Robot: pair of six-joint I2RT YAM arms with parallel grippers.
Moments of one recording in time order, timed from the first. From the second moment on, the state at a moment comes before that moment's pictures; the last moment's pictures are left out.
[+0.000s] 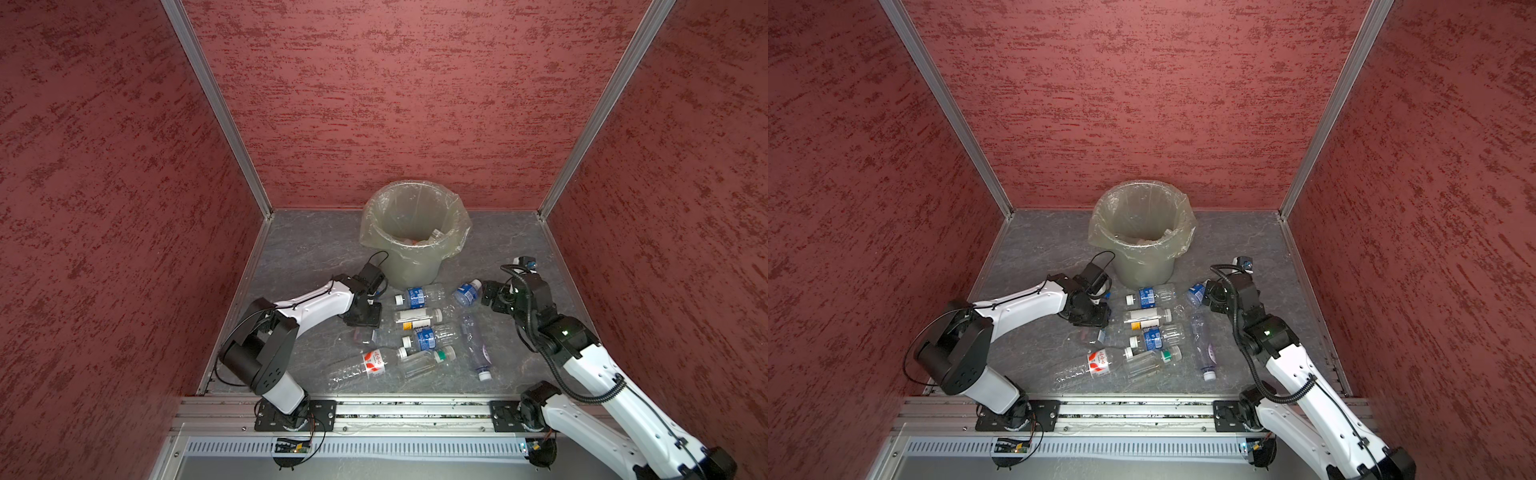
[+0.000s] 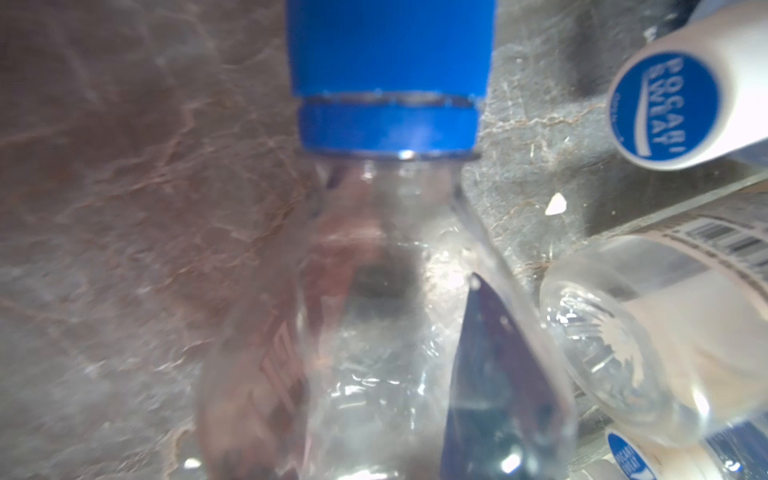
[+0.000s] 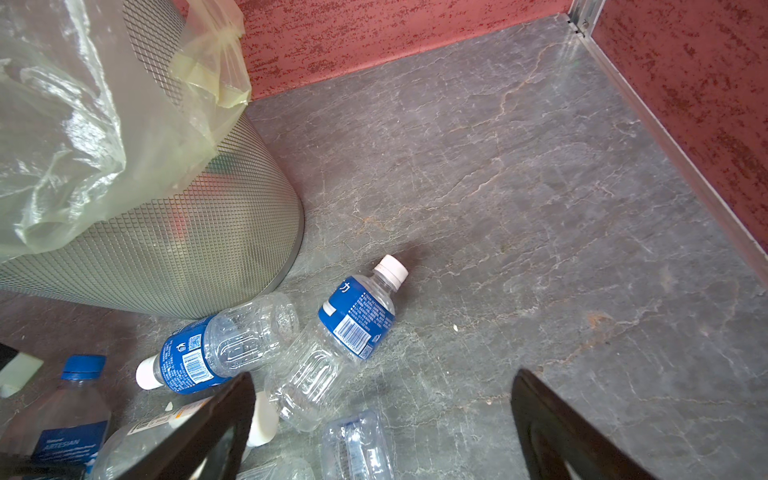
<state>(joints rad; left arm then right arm) -0.58 1.55 0.94 -0.75 0.05 -0.46 0.44 0.81 0.74 -0.56 0.31 0.51</state>
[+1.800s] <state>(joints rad) -0.61 1.17 1.33 -0.09 -0.07 -0.31 0.43 0.83 0.74 -0.55 0.27 0.51</state>
